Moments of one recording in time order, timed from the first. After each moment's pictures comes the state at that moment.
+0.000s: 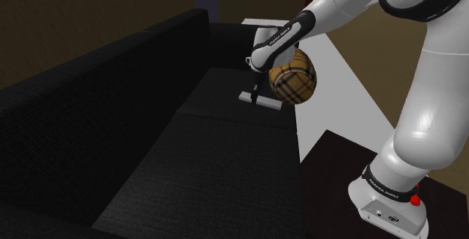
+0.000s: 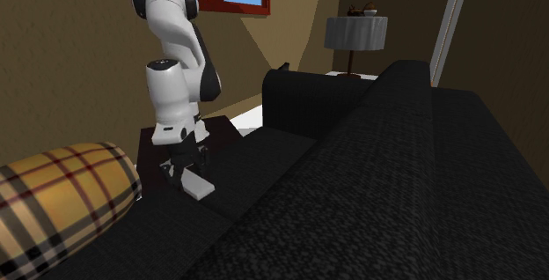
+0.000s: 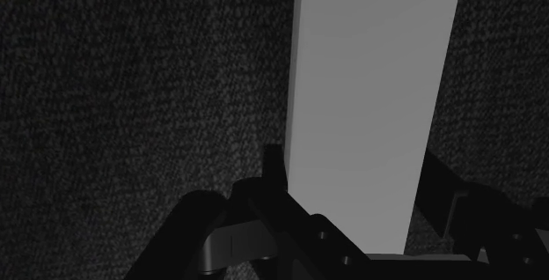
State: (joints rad) arm -0.10 0.23 -0.02 -2.18 0.07 2.46 -0.58
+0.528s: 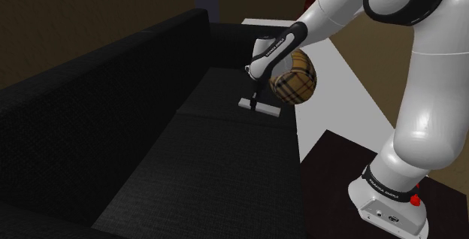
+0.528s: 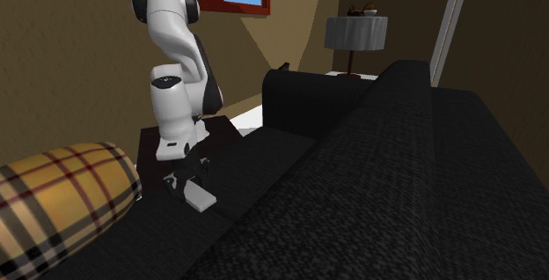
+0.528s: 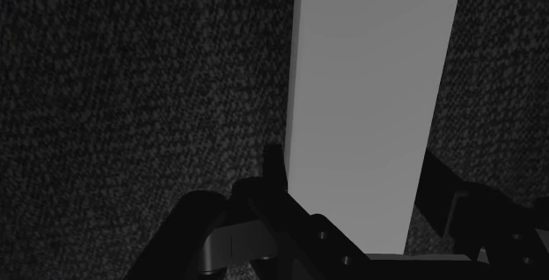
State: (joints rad) arm -0.10 0.32 -0.01 -2.19 0.08 2.55 -0.59
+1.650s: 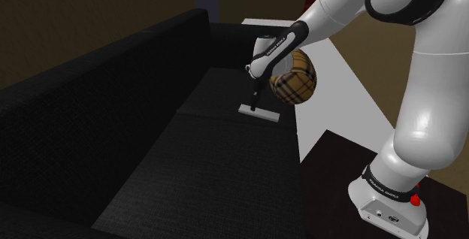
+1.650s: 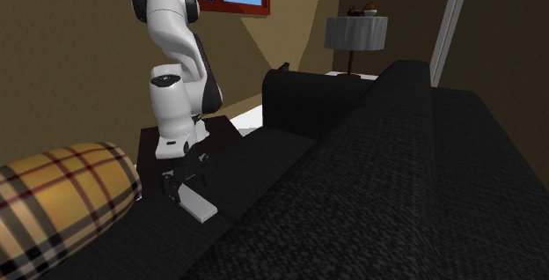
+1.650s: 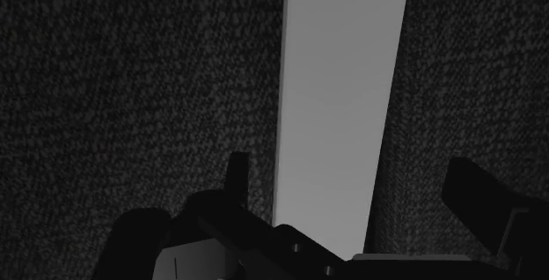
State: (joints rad) arm -0.10 0.30 -0.01 -2.19 0.08 2.55 -0.59
